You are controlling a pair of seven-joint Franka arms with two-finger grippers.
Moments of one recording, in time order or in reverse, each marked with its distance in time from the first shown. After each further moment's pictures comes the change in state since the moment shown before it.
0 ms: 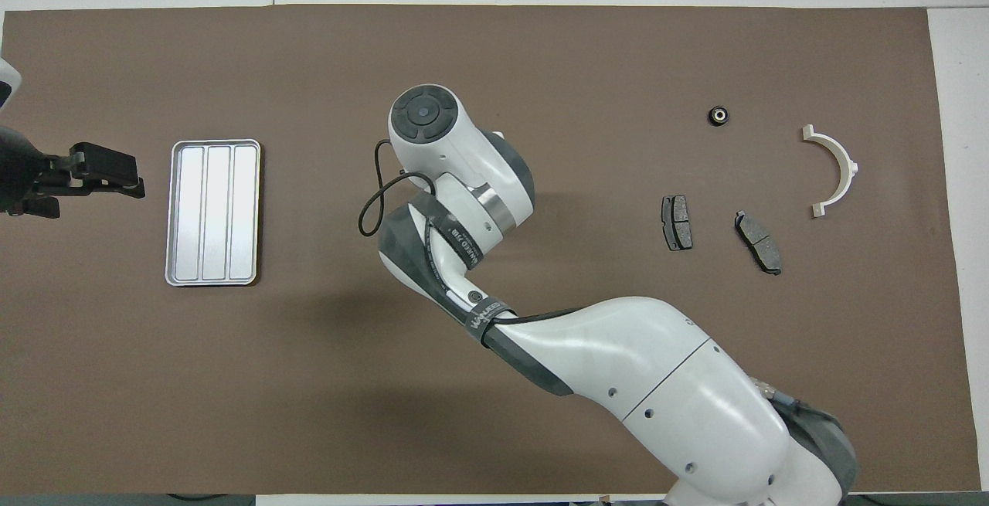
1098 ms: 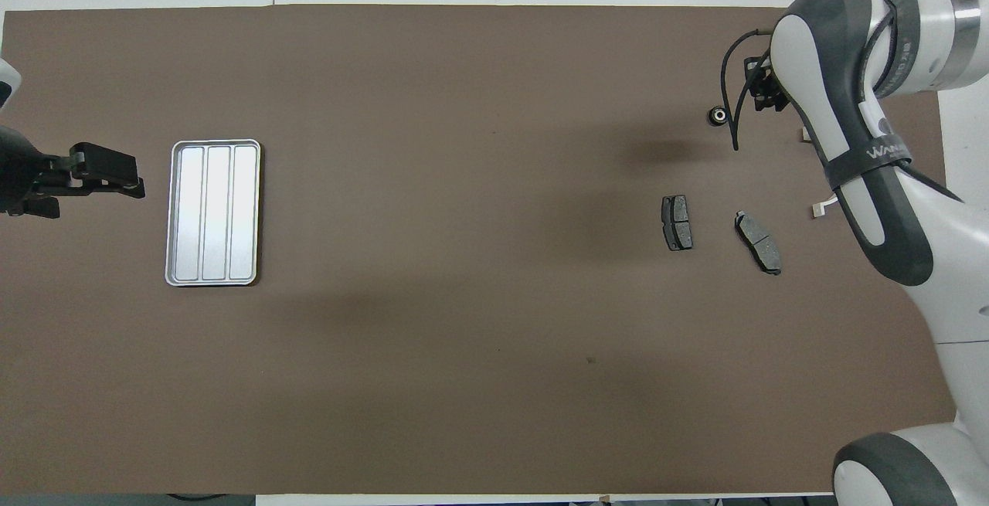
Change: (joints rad) left arm 0.000 0.000 0.000 0.000 0.000 0.000 0.000; right arm -0.546 -0.180 -0.099 0.006 -0.002 -0.251 -1.165
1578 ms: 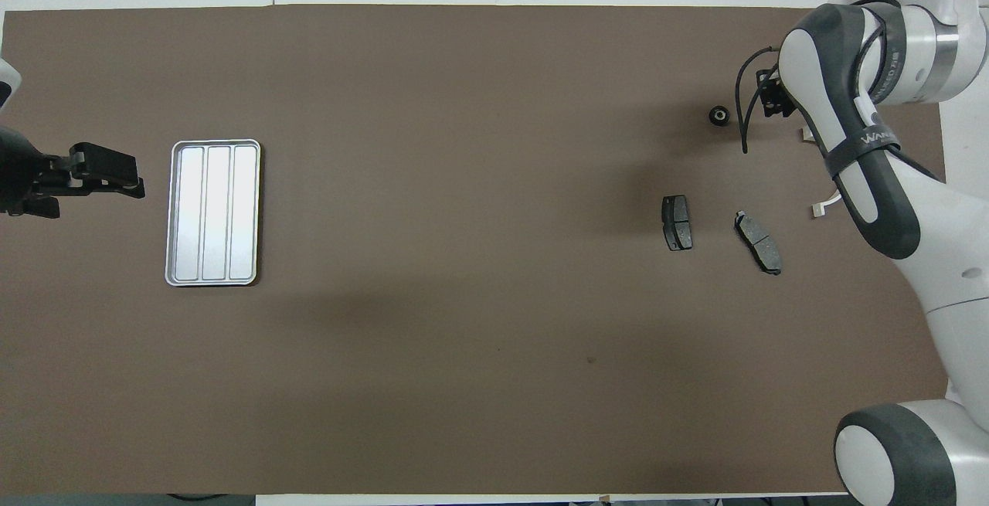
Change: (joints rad) left arm 0.000 0.000 0.000 0.000 0.000 0.000 0.000; right arm -0.063 0.098 -0.010 -0.026 0.000 0.127 -0.082
